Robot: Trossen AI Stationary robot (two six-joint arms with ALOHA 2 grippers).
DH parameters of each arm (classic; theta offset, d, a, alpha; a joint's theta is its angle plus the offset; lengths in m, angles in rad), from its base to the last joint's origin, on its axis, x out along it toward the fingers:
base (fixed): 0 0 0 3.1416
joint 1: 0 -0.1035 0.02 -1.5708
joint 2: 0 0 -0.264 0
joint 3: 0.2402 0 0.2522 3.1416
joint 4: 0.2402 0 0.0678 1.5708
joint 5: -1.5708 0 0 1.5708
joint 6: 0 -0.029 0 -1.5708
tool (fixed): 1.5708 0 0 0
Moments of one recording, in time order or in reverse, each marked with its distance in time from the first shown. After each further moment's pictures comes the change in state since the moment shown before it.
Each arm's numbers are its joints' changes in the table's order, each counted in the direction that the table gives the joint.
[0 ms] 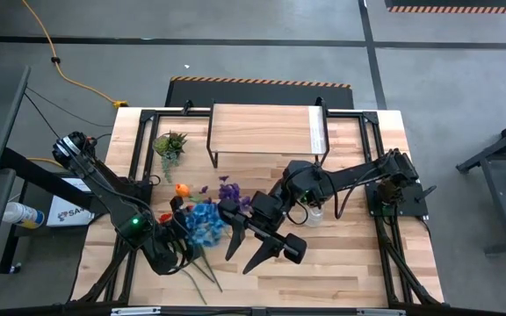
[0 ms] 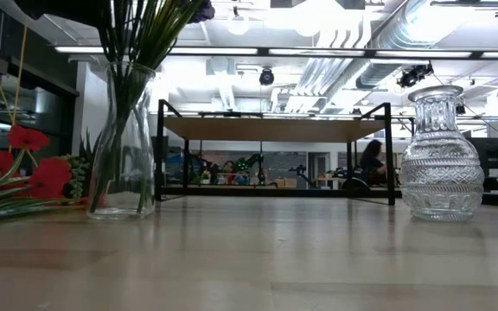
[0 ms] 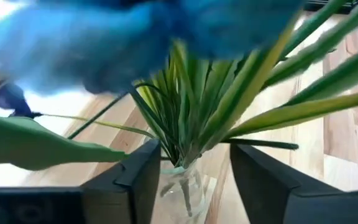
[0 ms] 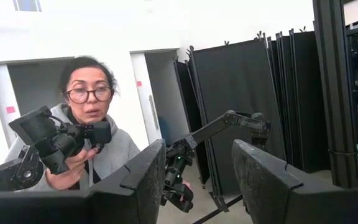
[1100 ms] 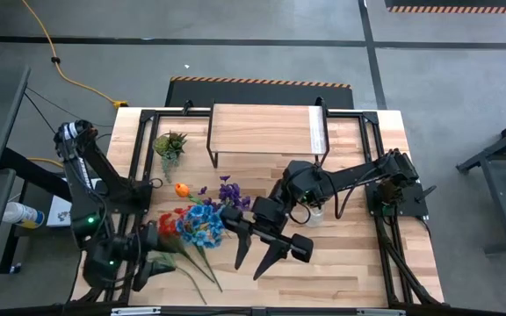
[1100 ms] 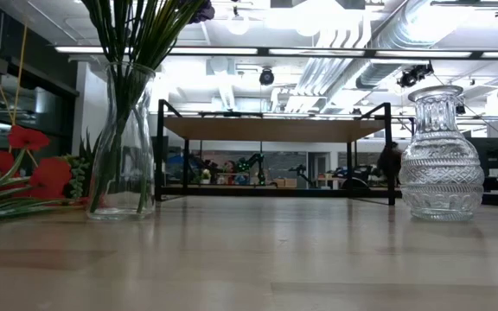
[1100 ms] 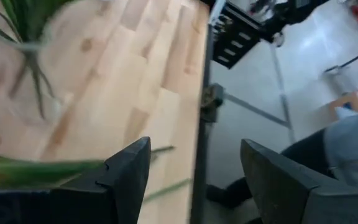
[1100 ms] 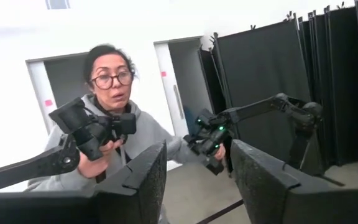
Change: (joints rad) left arm 0.377 0.178 0.001 -0.035 -0.165 0.364; right arm 0.000 0.000 0.000 0.001 0.123 -0.069
